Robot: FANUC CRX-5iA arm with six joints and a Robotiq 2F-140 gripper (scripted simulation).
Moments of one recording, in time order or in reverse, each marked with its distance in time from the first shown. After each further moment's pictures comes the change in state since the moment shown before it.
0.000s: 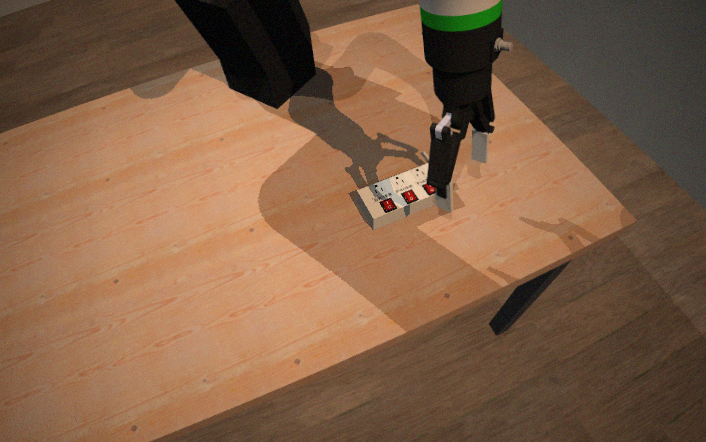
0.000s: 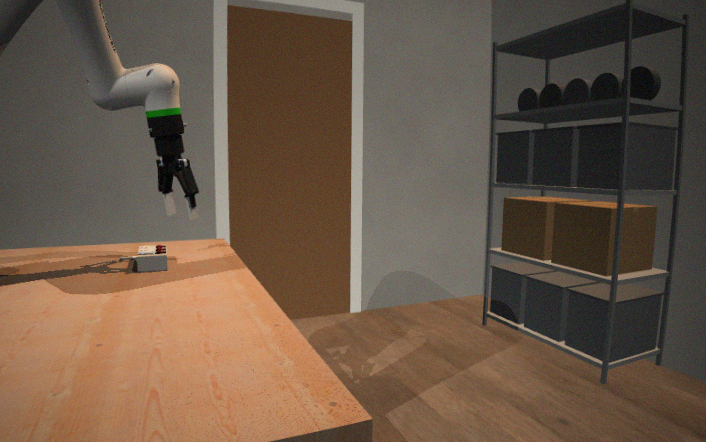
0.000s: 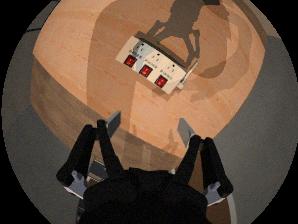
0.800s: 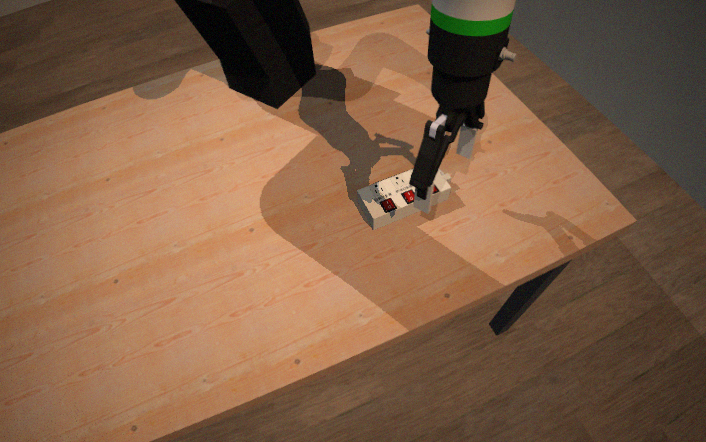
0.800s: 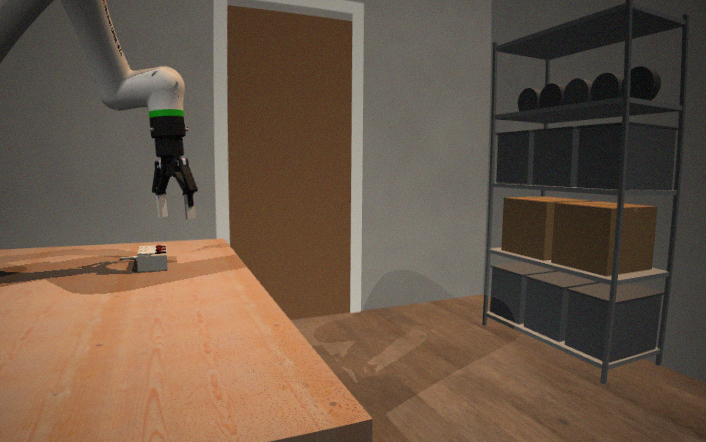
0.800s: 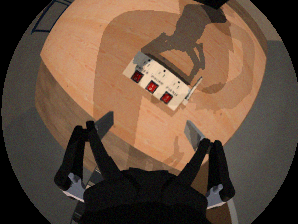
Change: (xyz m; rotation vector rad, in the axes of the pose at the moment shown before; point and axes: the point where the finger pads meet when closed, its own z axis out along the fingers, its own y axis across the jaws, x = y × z) arm 0.027 -0.013 0.003 0.065 0.137 -0.017
